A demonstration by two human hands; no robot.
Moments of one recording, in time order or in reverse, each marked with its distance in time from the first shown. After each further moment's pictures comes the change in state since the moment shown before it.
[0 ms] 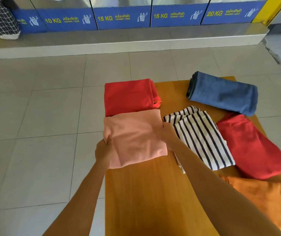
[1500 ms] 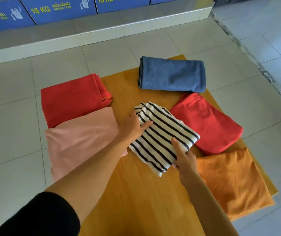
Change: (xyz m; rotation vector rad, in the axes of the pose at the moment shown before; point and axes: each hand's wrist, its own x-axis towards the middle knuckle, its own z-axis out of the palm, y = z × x) left_hand -0.039 0.122 0.215 0.680 -0.406 0.686; right_hand -0.092 0.143 -0.110 0.854 0.415 0.288
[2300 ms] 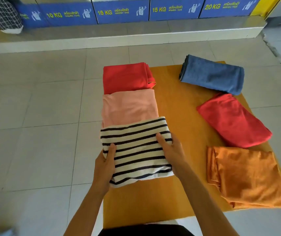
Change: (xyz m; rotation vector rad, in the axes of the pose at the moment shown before) left_hand -0.307 -0.125 -0.011 -1.045 0.405 -0.570; right_hand -0.112 0.053 0.056 -0.453 -0.439 -0.217
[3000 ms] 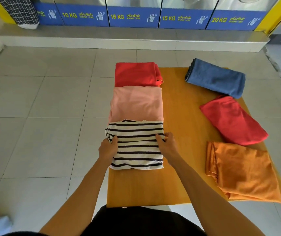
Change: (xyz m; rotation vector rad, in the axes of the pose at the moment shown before) left_hand 0.054 -0.036 -0.016 0.359 0.120 -0.064; right_hand 0.019 0.052 0.022 -0.266 0.038 0.013
